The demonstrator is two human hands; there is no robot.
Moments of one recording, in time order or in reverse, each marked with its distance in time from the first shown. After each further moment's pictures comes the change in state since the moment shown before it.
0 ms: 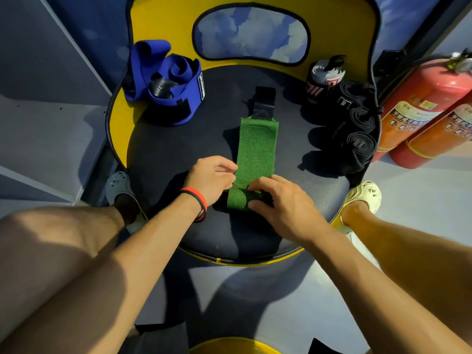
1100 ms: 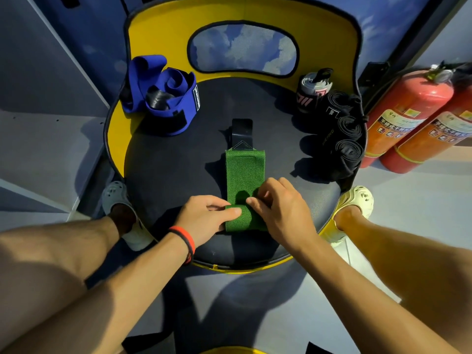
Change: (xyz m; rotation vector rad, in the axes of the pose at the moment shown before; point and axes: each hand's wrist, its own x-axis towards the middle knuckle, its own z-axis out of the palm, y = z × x) left_hand -0.056 -0.012 -0.002 -0.060 -0.062 -0.232; right_hand -0.007 0.003 0.009 0.097 0.243 0.123
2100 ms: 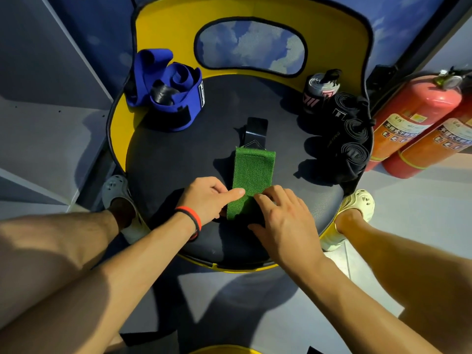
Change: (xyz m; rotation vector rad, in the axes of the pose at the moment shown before) left_hand 0.022 0.019 -0.006 0.325 0.103 0.133; right_hand -0.022 -0.018 -0.009 -0.513 -0.120 -0.182
